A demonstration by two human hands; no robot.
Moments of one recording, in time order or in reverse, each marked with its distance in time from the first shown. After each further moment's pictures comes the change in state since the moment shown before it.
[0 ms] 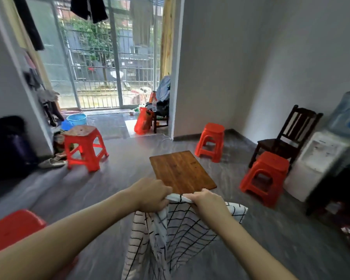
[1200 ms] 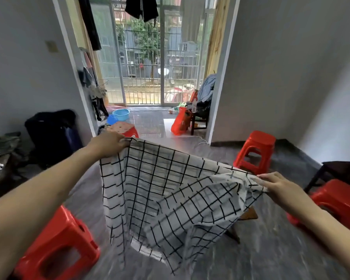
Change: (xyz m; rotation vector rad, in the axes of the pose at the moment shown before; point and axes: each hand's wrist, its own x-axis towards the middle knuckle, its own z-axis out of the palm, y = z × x) left_hand 0.014 -0.302 -0.017 -0.219 0.151 -0.900; right_hand 0.195 0.233 0.008 -0.076 0.079 -0.149
